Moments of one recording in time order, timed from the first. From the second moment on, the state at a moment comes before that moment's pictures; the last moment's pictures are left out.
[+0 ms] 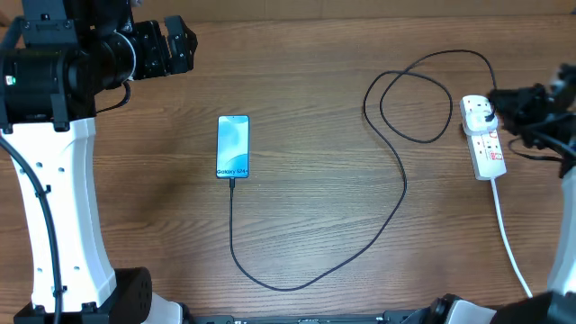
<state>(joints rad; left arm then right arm) 0.01 1.70 2.26 -1.35 0.28 -0.18 -0.43 1.41 1.31 -0.73 -0.68 0.42</state>
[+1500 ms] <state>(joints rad) 0.01 1.70 2.26 -1.35 0.28 -0.19 0.05 0.99 1.46 -1.34 -0.08 0.23</state>
